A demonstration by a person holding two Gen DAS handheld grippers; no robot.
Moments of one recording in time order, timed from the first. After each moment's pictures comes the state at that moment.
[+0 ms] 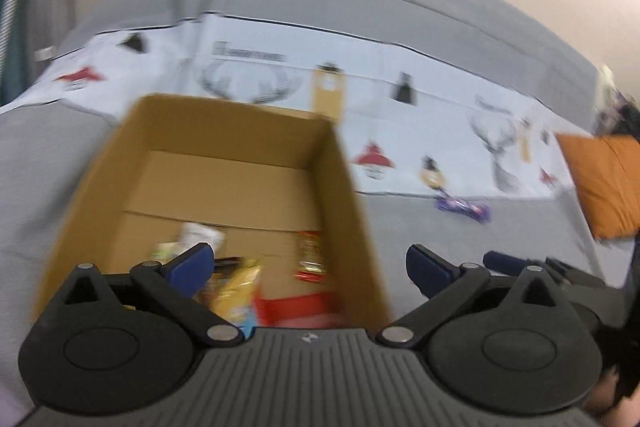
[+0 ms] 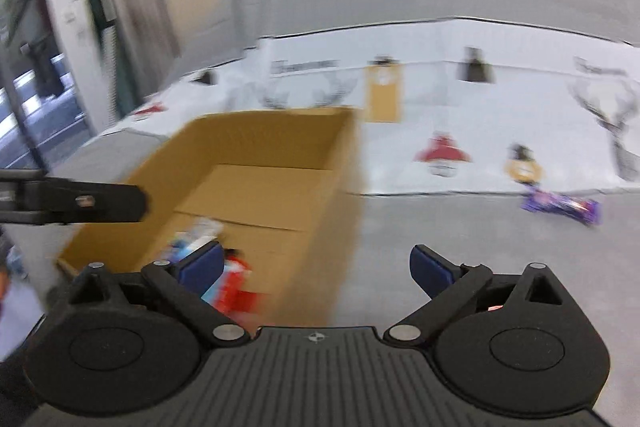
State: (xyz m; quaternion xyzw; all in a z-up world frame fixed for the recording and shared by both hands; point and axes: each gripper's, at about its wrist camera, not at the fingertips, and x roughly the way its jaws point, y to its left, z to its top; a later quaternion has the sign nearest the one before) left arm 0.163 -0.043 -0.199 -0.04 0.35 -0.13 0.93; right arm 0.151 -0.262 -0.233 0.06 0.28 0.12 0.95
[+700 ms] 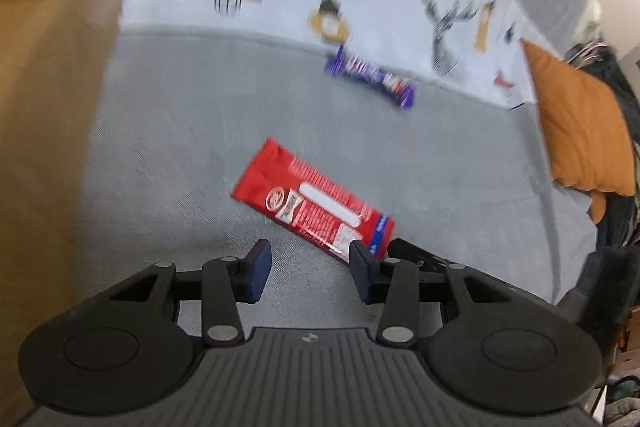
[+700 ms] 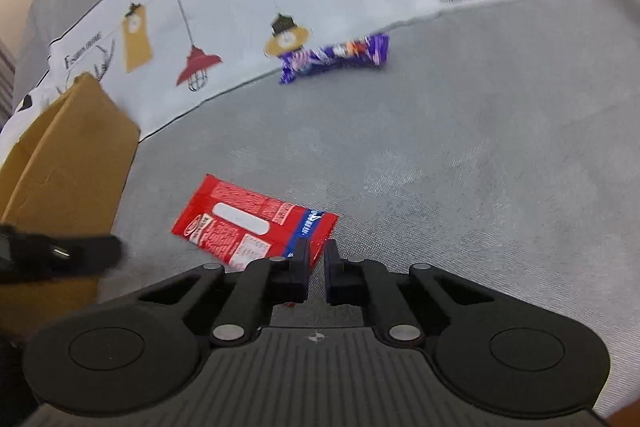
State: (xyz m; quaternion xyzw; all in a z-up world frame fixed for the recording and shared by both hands) left arm 0.257 -0.232 -0.345 -0.10 0.54 -0.21 0.81; right arm 0.182 -0.461 -0.348 0.21 0.40 0.00 0.89
